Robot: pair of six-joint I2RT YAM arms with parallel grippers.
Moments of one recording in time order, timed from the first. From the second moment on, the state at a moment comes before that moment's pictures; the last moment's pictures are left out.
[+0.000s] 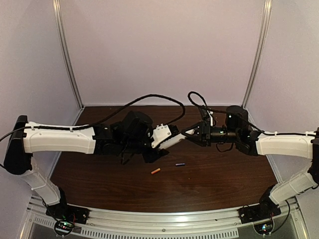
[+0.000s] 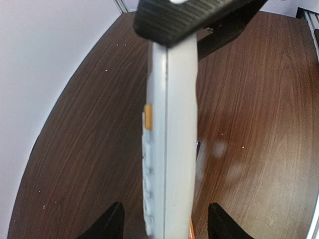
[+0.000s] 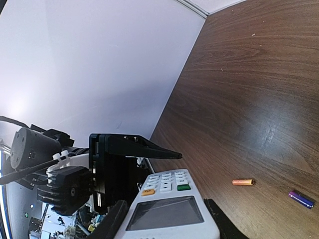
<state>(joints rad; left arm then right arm) -1.10 1.58 1.15 -0.21 -0.13 0.27 0.63 1.33 0.73 0.38 -0.68 0.92</state>
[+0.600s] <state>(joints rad) -1.11 1.65 1.23 -0.21 -0.12 0.27 0.64 1.36 0.71 0.40 -0.67 0.94</state>
